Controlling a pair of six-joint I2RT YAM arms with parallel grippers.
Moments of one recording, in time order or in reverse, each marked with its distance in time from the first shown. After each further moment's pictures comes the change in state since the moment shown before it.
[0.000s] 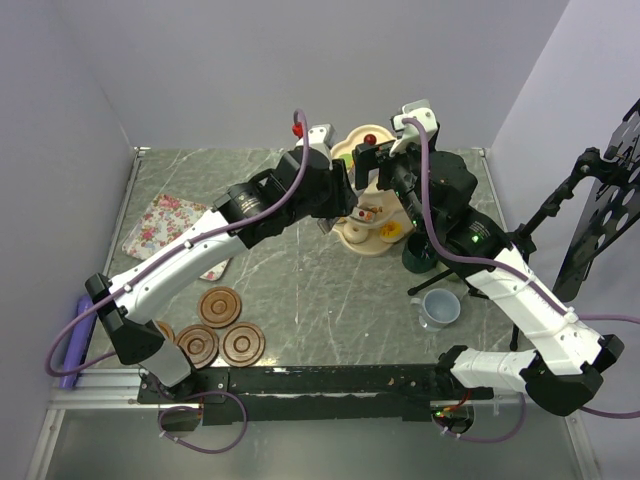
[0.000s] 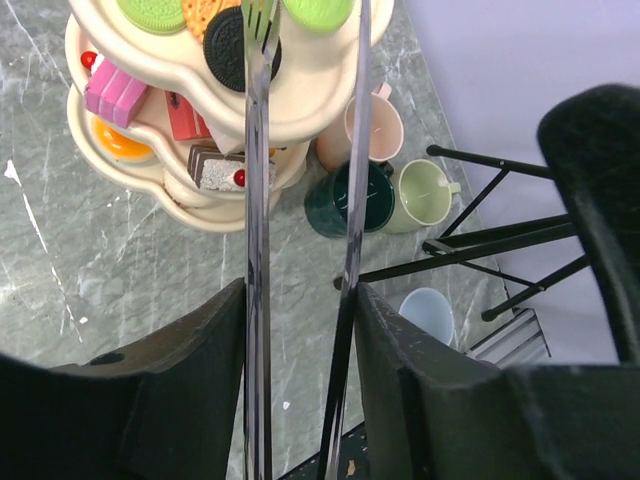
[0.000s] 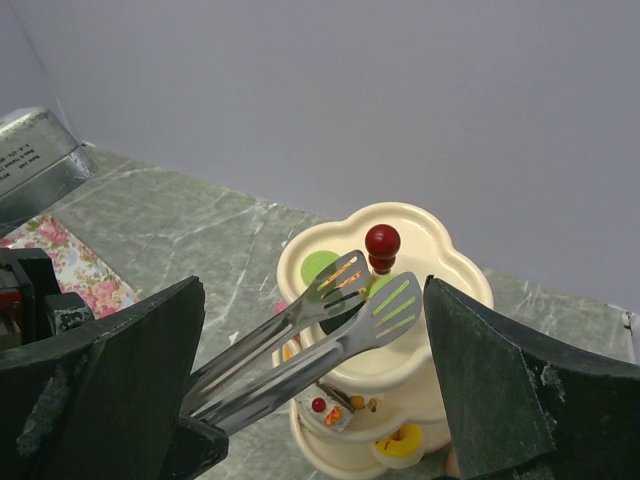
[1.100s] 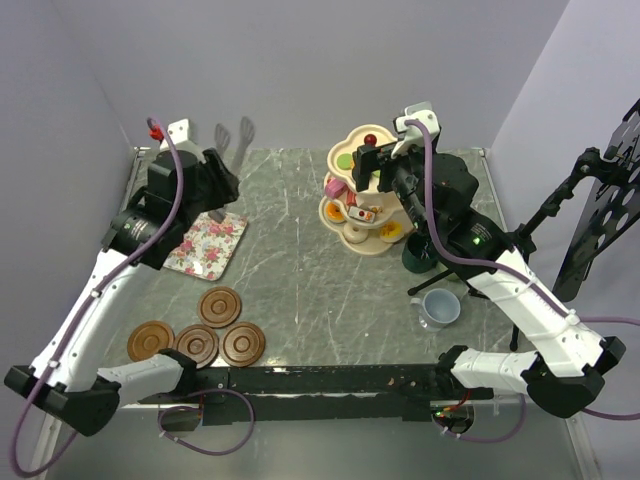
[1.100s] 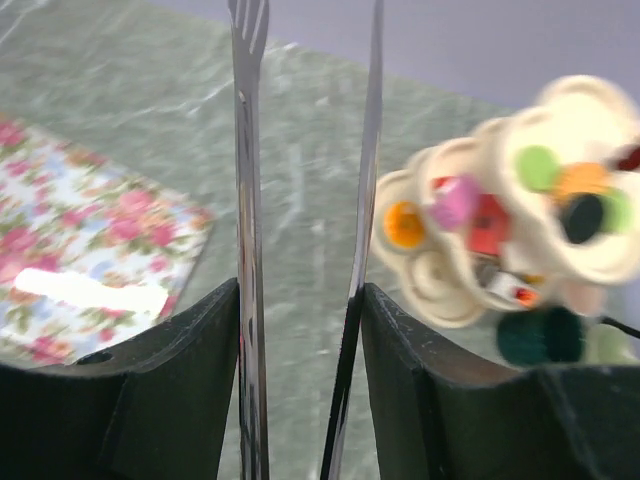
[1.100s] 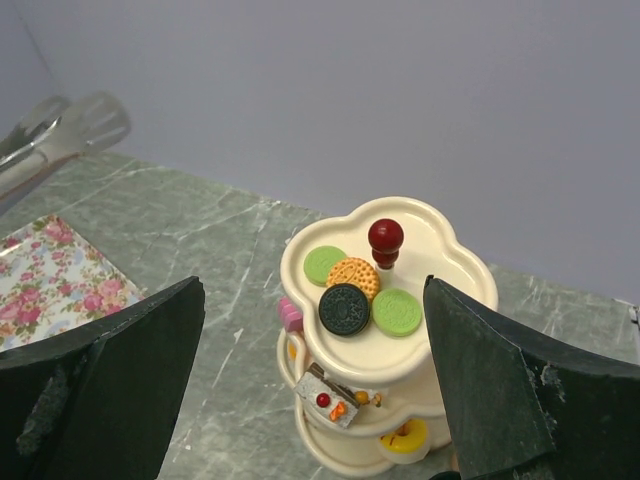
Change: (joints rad) left arm 0.443 -0.447 -0.360 0.015 -0.052 0.125; right arm 0.000 -0.012 -0.014 -0.003 -0.002 0.019
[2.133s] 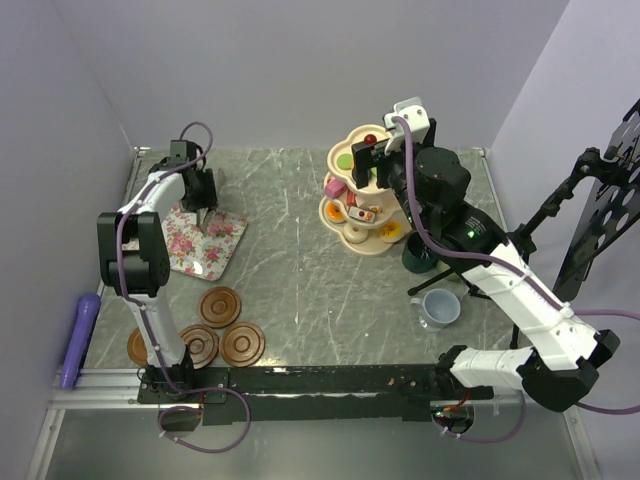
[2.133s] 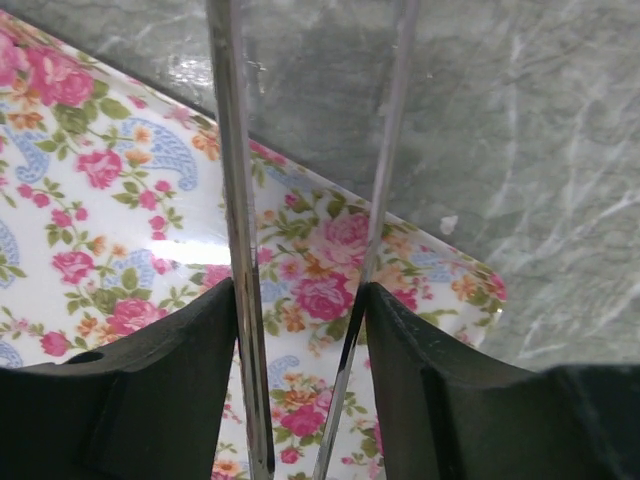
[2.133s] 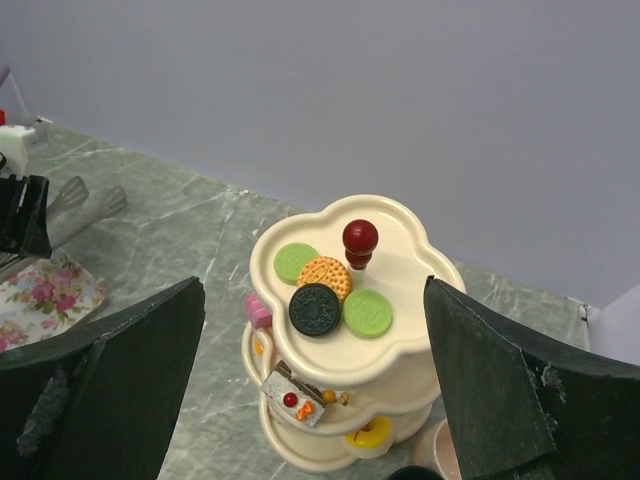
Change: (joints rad) left arm 0.502 0.827 0.103 0.077 0.274 0.363; right arm 0.000 0.042 0.042 -0.029 0.040 -0.081
